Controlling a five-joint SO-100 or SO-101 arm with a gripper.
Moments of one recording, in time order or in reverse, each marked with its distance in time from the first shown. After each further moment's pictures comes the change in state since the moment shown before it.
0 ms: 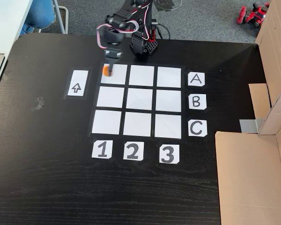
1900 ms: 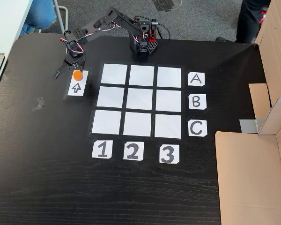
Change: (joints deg) arm 40.3 -64.0 -46.8 4.0 3.9
